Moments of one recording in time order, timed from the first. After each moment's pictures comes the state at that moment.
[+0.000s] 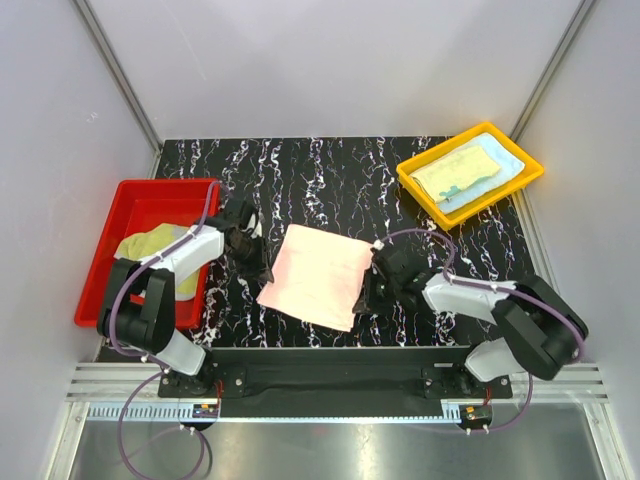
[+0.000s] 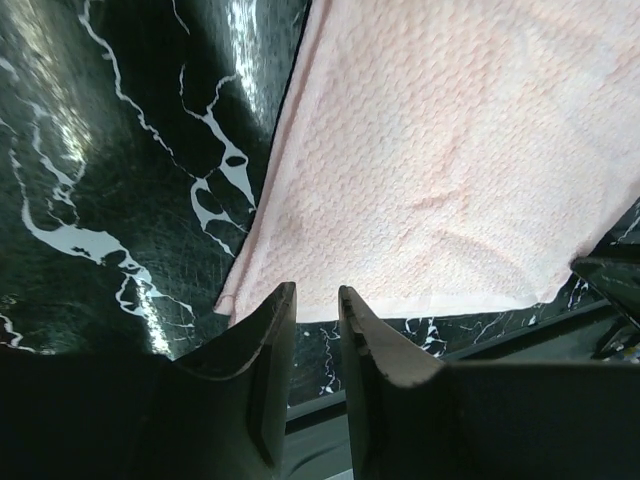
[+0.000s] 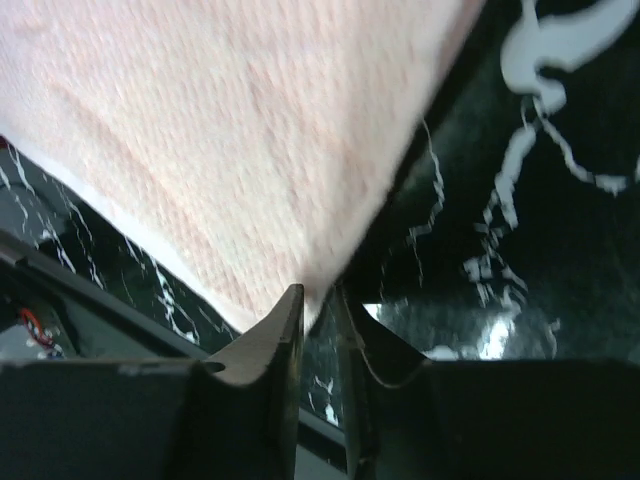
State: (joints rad) left arm -0.29 1.54 0.95 -0.68 0.30 -0.41; right arm 0.72 1.40 0.56 -0.12 -0.20 0.80
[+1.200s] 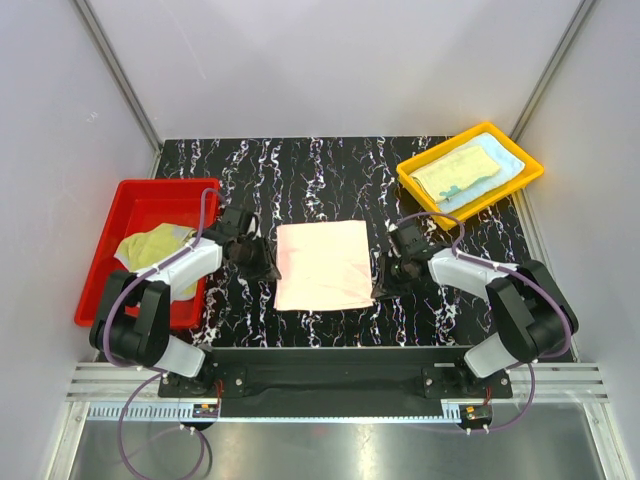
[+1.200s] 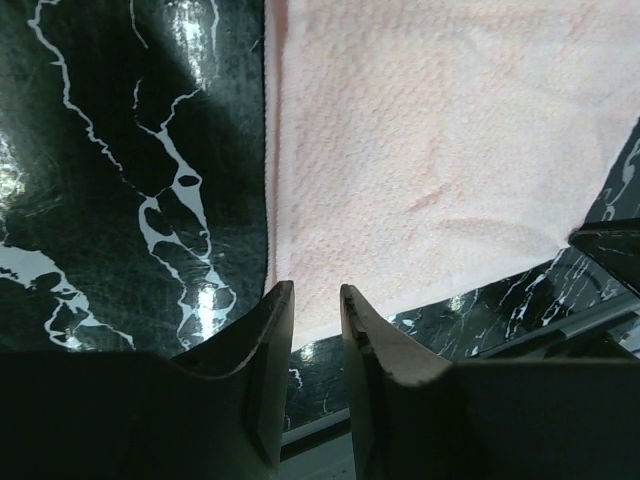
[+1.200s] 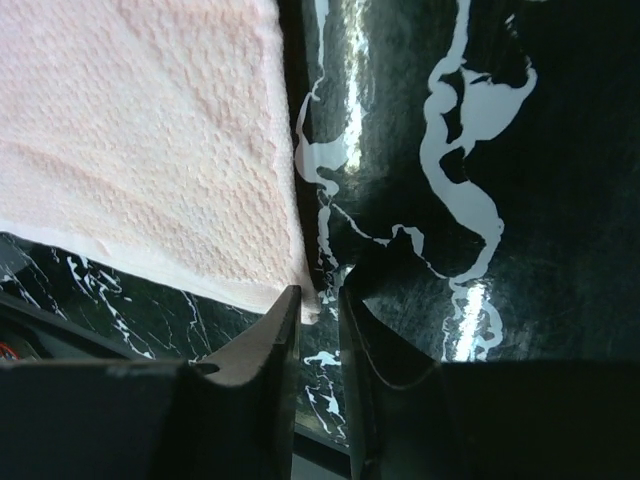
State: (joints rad) left arm -0.32 1.46 0.82 -0.48 0.32 -0.59; right arm 0.50 1.52 0.74 -0.35 -0.25 0.61
